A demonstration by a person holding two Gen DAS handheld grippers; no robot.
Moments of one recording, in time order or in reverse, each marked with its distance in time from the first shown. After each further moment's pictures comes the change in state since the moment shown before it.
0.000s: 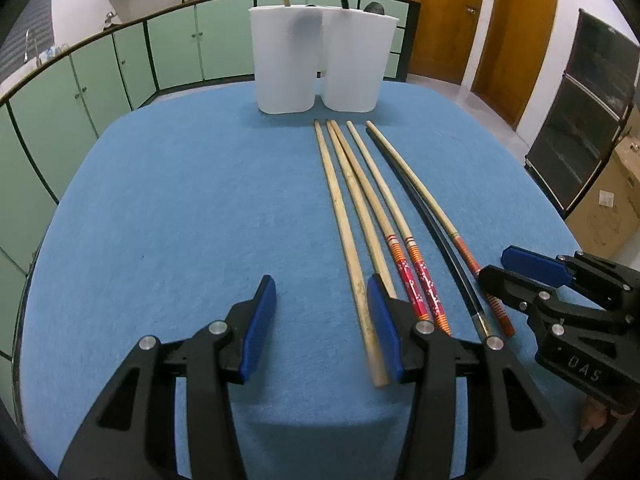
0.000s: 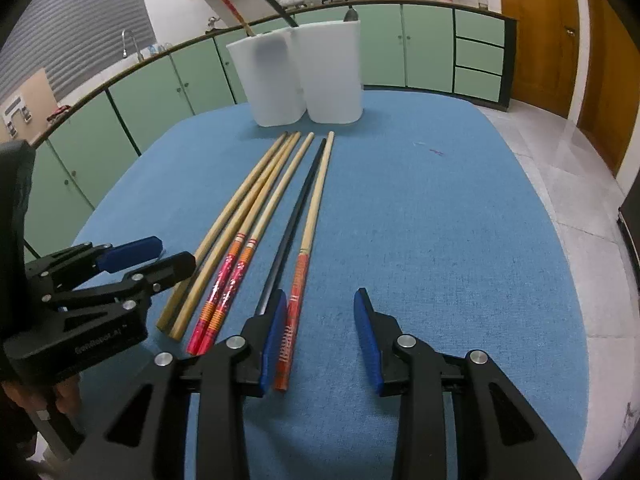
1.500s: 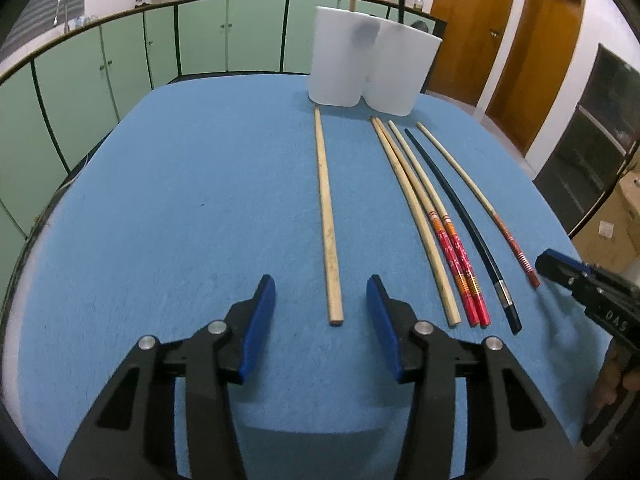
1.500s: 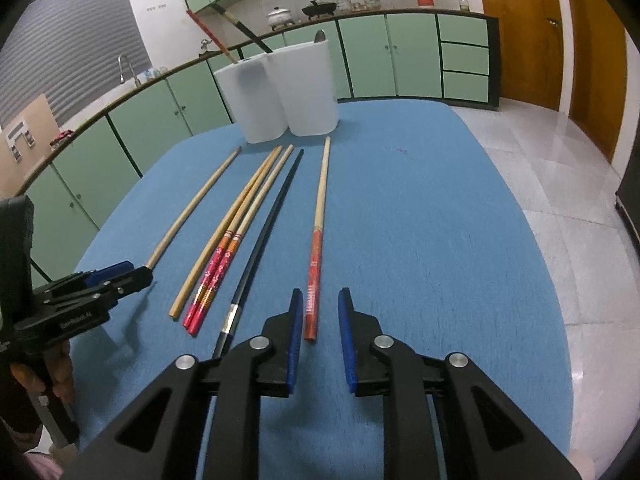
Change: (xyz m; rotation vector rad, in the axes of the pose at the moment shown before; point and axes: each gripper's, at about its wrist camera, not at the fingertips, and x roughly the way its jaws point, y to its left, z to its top) left arm -0.021 0.039 -0.026 -0.114 -0.026 0.001; right arm -0.027 -0.030 -0.020 0.074 -0.061 0.029
